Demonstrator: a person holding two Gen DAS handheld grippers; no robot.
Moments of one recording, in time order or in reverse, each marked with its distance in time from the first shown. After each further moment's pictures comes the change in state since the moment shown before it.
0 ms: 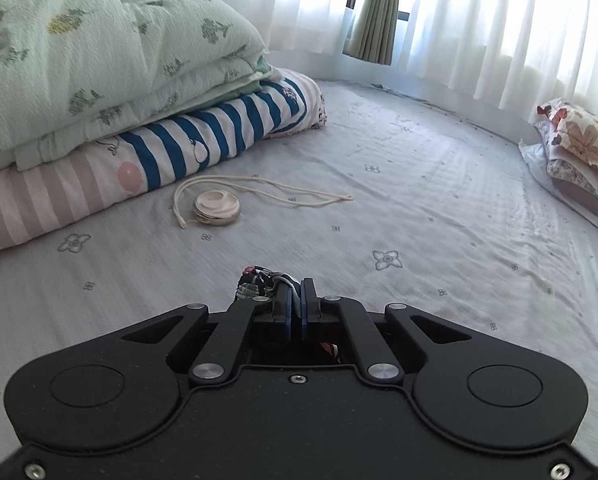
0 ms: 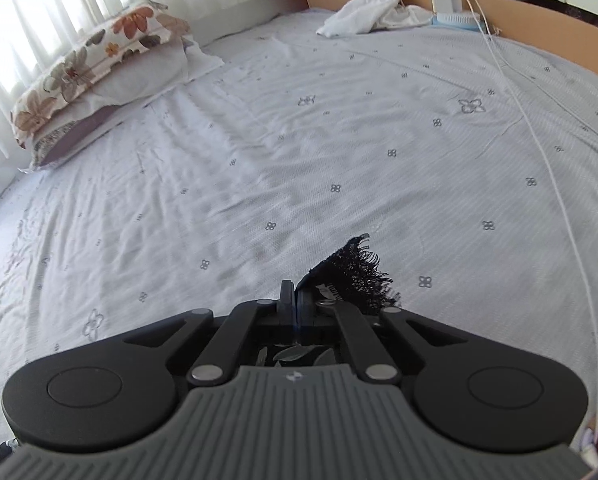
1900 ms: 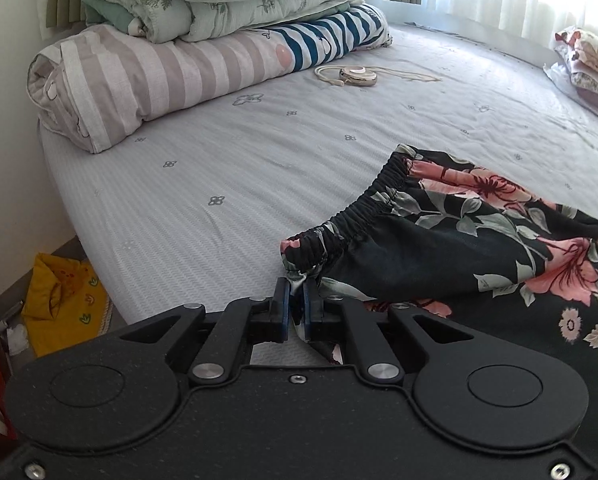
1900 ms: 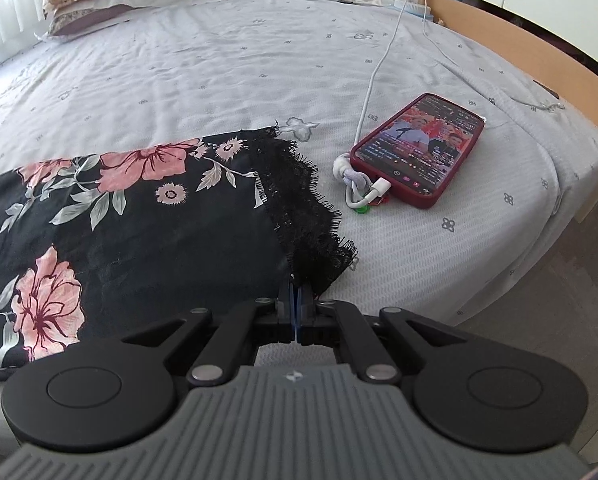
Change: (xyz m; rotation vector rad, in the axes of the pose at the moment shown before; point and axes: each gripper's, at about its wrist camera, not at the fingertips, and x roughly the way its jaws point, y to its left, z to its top) left arm -0.101 0.187 -0.154 0.116 0.136 0.107; right arm -0.159 -0.141 -0.204 -0.291 0.068 -0.154
